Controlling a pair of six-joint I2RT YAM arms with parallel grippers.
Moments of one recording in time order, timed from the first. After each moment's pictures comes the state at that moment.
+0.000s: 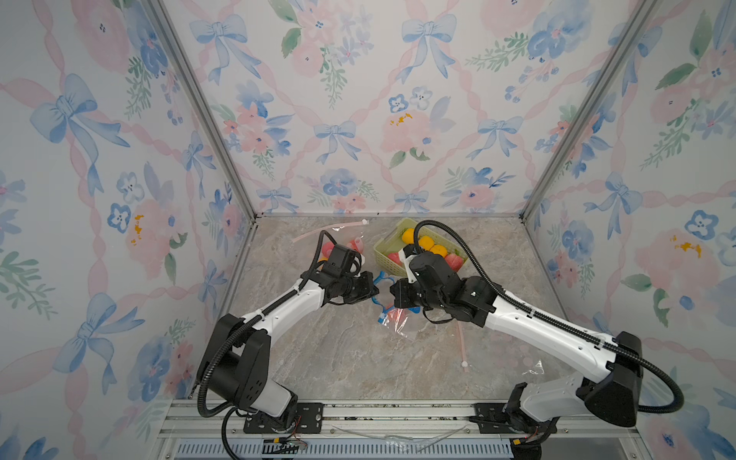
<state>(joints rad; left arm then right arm) -0.47 1.50 1.03 -0.42 0.45 -0.70 0.93 1.42 1.30 -0.61 0.08 0.65</state>
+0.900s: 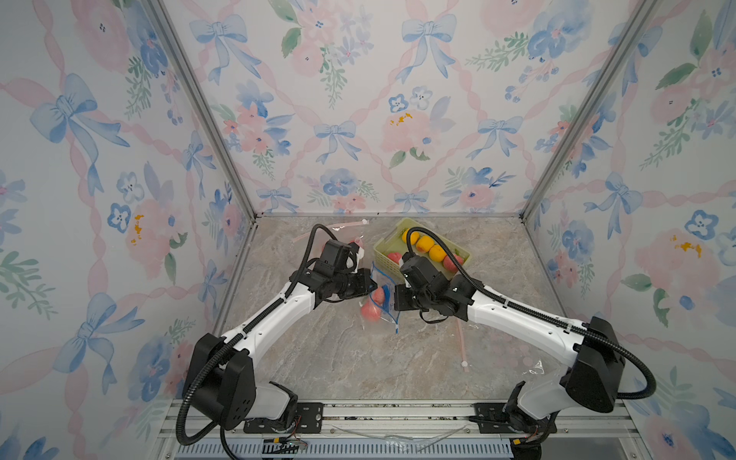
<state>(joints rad) -0.51 1.40 1.05 -0.47 0.46 -0.61 0.88 1.53 1.24 -0.60 0.08 0.68</state>
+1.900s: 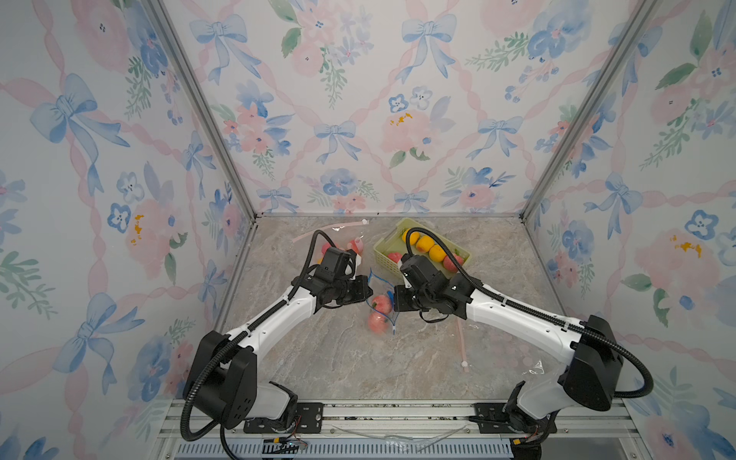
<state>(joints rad) -0.48 1.41 0.97 -0.44 0.40 -0.59 0.86 1.54 1.24 -0.63 0.02 0.69</state>
